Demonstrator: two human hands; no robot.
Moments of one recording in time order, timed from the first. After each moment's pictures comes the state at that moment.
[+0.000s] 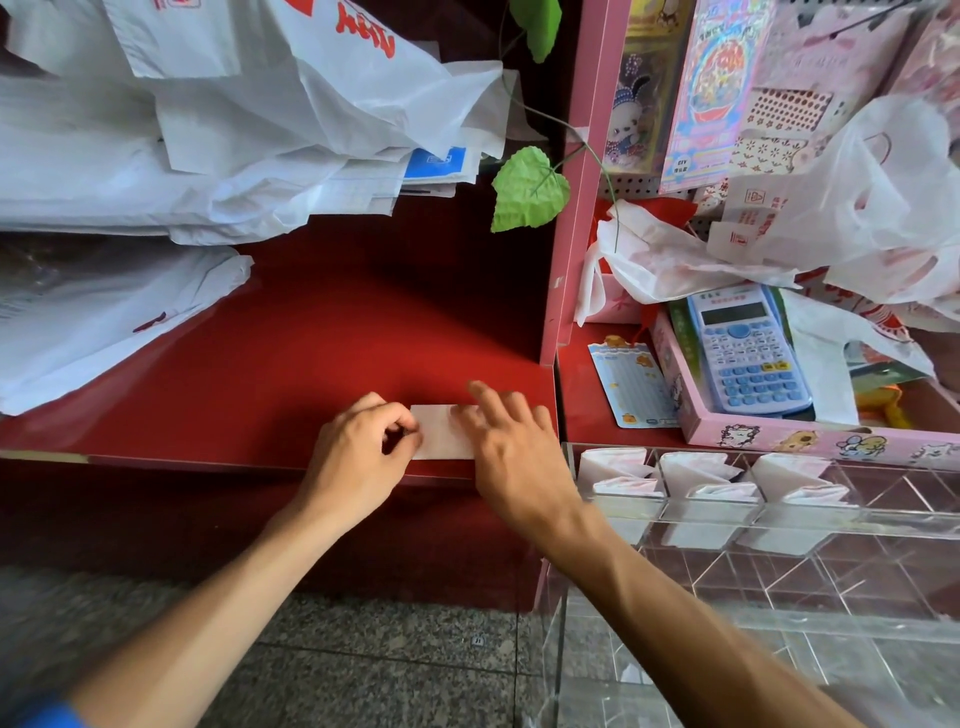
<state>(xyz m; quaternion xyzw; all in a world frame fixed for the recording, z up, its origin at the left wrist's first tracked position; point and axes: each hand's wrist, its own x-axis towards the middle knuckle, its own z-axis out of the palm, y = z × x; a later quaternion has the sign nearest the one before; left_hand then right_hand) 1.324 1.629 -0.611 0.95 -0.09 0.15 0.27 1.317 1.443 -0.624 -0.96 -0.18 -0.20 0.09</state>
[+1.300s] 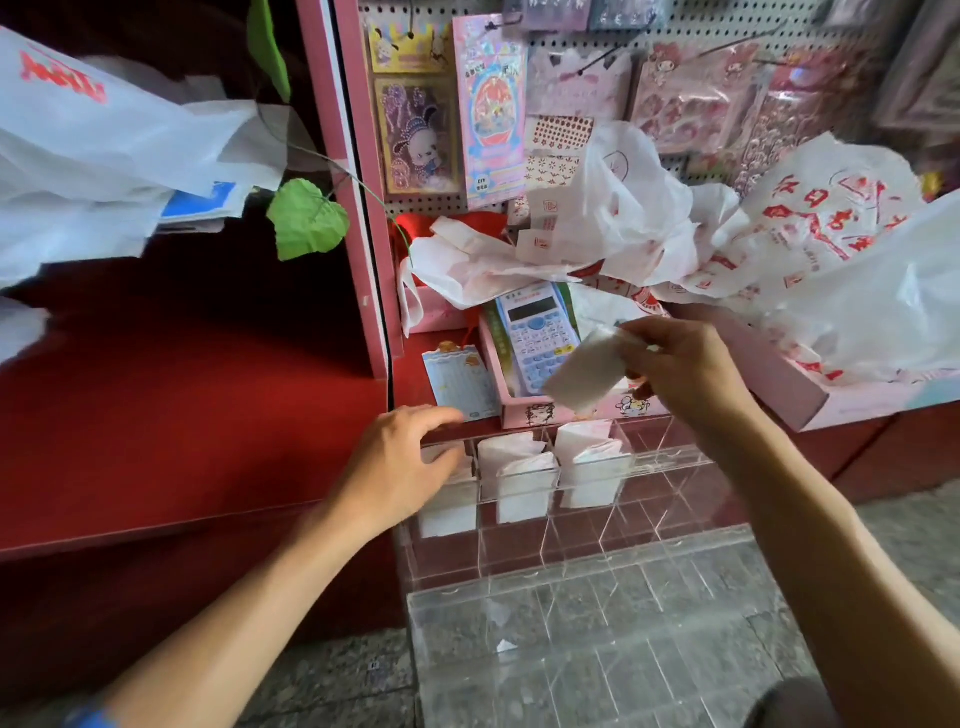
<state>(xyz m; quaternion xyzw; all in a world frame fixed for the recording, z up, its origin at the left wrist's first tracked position) 1.301 1.448 -0.587 0.88 -0.30 0.10 0.36 1.242 1.176 -0.515 -0.84 0.14 -0.21 0.48</state>
